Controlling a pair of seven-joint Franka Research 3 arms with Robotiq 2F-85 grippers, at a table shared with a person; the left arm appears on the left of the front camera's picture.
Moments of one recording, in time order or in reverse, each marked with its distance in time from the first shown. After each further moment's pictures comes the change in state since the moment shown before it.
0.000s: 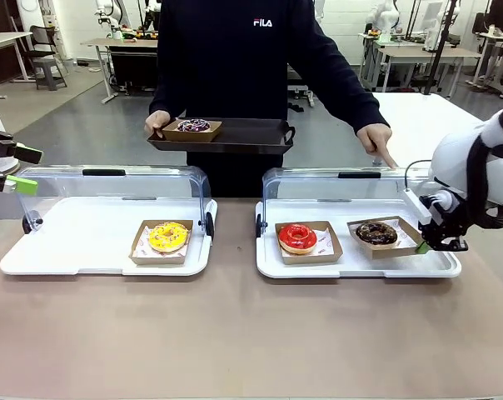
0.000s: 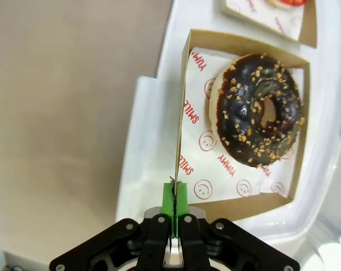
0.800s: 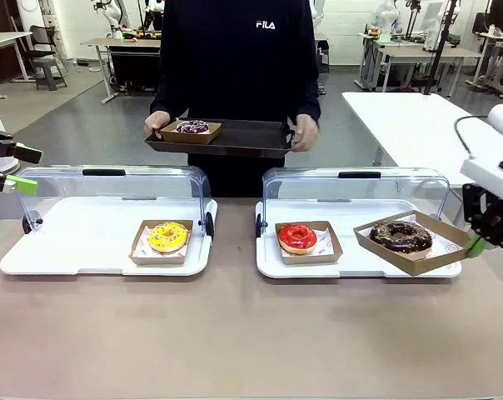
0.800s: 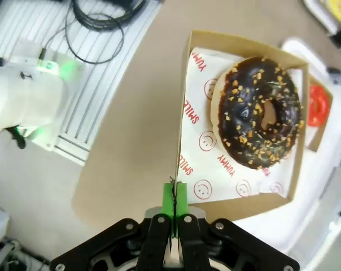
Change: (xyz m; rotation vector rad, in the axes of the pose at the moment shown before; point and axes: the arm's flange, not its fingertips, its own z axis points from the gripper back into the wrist) left arm 0.000 0.000 0.000 0.000 0.000 0.000; right arm 0.098 0.101 0.172 0.123 -0.089 0.223
